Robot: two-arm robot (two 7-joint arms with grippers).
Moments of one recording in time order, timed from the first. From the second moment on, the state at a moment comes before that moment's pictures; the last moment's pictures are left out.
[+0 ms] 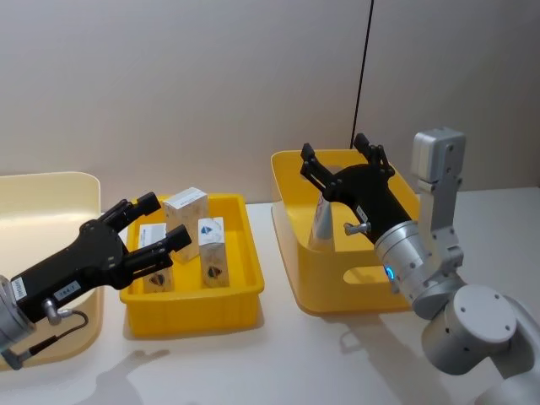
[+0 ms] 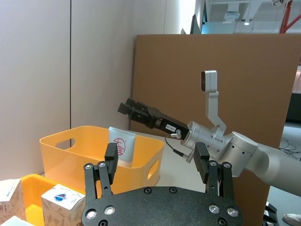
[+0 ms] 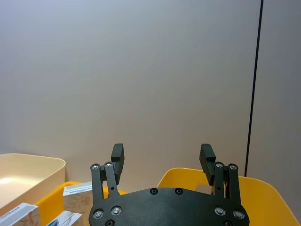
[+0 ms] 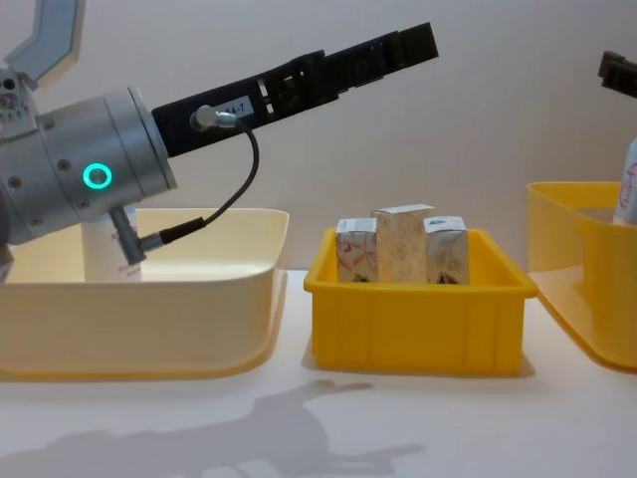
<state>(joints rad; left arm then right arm) -0.53 0.31 0.43 -1.34 -0.79 0.04 -0.93 0.31 0.29 -0.14 -1.50 0.32 -0.10 0.10</state>
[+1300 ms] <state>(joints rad) -0.40 0.34 0.44 -1.46 -0.53 0.03 -0.53 0.03 0.33 -0.22 -1.73 0.29 0.02 0.07</state>
